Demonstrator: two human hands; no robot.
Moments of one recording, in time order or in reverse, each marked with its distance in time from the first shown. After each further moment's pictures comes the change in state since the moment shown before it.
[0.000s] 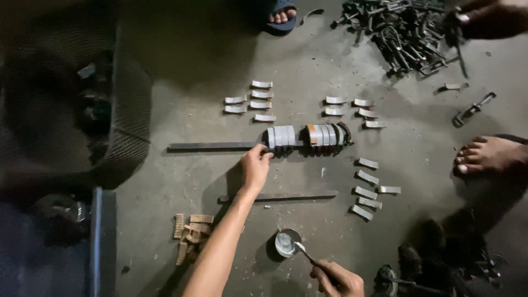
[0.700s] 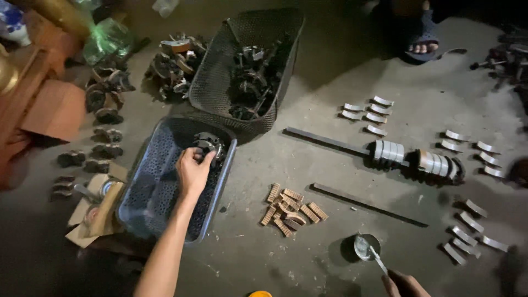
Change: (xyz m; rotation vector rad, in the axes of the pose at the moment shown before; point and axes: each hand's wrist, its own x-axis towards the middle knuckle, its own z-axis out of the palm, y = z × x) left_hand -0.096 -0.069 -0.425 0.503 0.547 -0.168; right_hand 0.004 0.073 0.022 -0.165 0.008 -0.061
